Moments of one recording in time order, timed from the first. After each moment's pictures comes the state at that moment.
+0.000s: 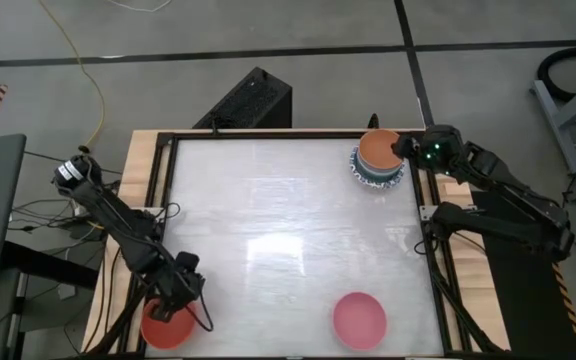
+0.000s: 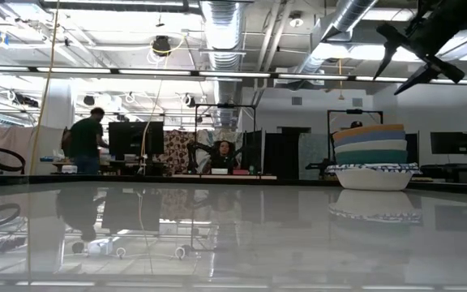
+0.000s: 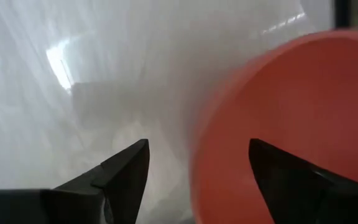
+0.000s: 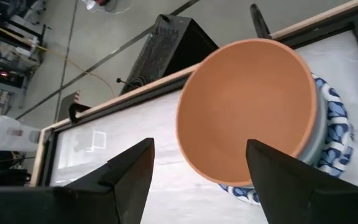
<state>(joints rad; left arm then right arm) -0.81 1.28 0.79 -0.72 0.15 -0.59 -0.67 0.68 0.83 -0.80 0.23 1.05</state>
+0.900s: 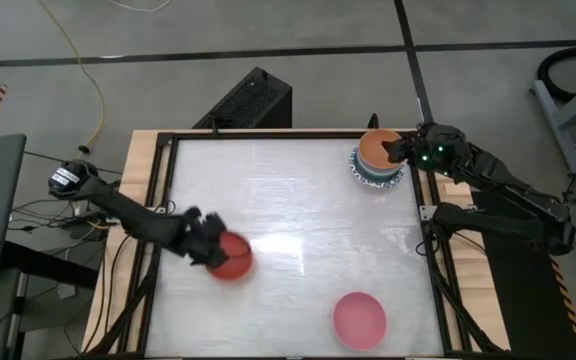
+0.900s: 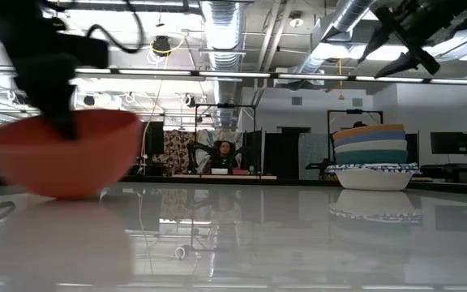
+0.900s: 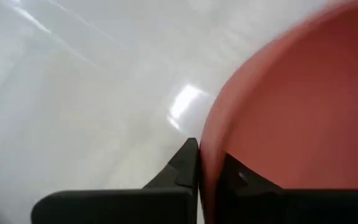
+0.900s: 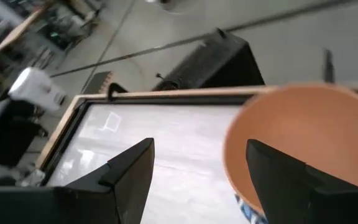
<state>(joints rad) -0.40 1.28 0.76 -0.79 -0.47 -0.96 -0.56 0.67 0.83 -0.63 0.24 0.76</state>
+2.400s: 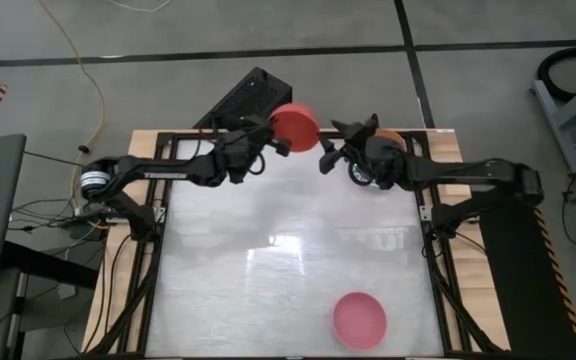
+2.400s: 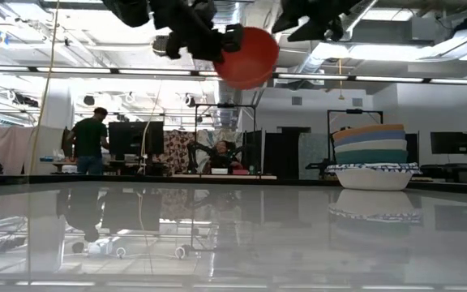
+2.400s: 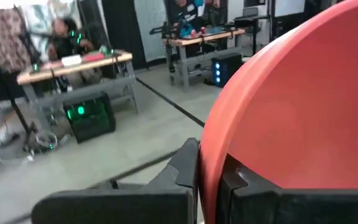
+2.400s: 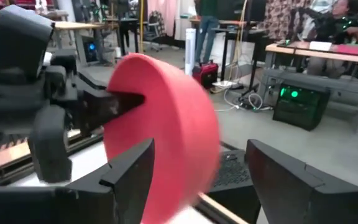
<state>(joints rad) 0.27 1.57 1.10 0.54 -0.87 0.13 -0.15 1.21 1.00 0.14 0.69 0.09</state>
